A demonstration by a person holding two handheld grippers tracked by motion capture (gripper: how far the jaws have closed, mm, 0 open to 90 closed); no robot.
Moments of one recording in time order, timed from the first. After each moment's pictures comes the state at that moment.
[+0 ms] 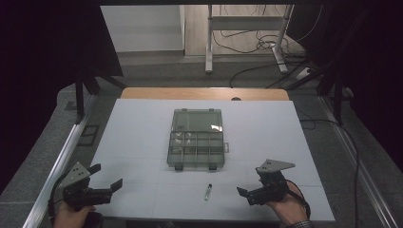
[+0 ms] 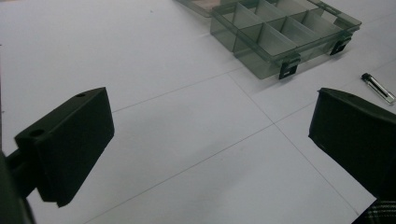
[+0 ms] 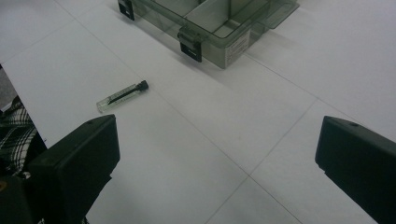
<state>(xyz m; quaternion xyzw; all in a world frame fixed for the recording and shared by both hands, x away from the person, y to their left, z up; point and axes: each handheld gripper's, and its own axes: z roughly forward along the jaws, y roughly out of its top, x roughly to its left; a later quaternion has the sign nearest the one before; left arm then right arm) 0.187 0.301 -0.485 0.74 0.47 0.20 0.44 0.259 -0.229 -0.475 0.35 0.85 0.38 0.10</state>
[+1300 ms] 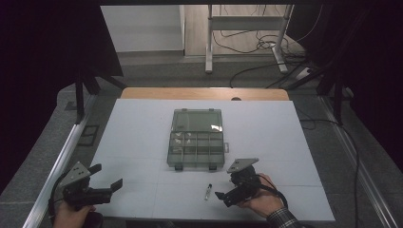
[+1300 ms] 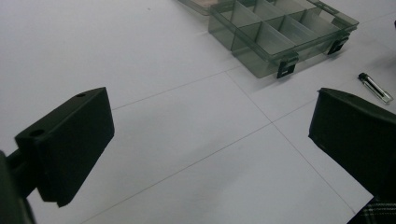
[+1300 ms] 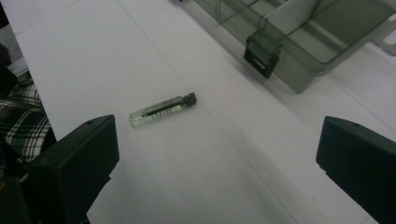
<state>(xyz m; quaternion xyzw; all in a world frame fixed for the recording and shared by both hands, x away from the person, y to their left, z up) 0.188 0.302 -0.486 0.74 0.47 0.19 0.44 0.270 -0.162 -0.488 0.28 0.90 0.33 0.07</state>
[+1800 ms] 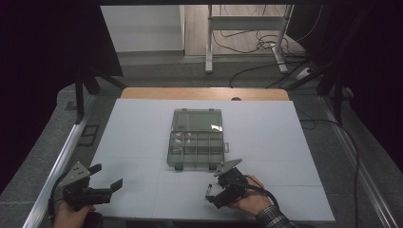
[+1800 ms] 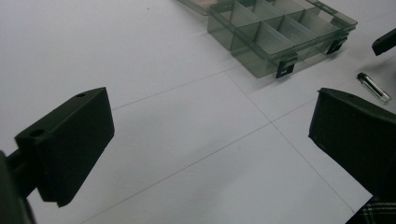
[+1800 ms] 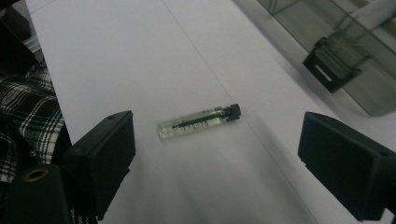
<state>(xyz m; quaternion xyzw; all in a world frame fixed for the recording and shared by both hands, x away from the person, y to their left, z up) 0.188 0.302 -0.486 0.74 0.47 0.19 0.44 0.273 -0.131 -0.503 0.24 0.92 0.30 0.03</state>
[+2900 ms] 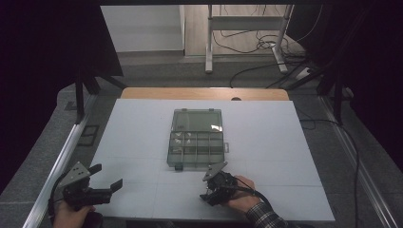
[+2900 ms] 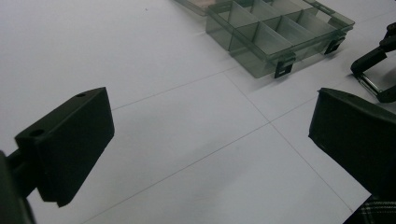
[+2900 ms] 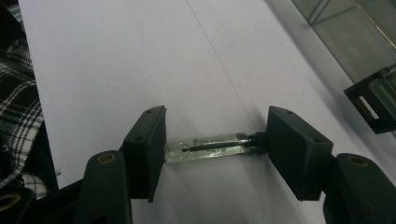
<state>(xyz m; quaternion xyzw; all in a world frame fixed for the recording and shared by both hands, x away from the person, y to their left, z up) 0.188 0.302 -0.486 0.74 0.47 0.19 0.44 0.275 -0.105 -0.518 0.18 0.94 0.27 0.05</state>
